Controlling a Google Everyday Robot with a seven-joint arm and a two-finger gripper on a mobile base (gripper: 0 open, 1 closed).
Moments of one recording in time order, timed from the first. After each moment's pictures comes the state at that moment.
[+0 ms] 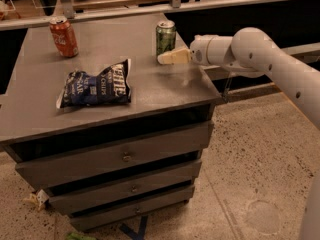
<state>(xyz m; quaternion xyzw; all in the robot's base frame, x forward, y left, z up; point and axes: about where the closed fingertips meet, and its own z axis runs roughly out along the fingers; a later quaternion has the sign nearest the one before) 0.786 -0.081 0.860 -0.30 0.75 0.21 0.55</state>
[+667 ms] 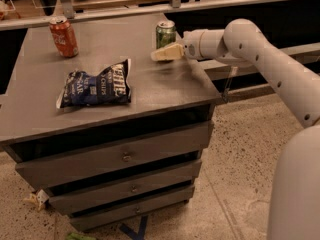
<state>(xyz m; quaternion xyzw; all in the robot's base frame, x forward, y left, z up) 0.807 -0.053 0.861 -0.34 0.73 0.24 0.54</state>
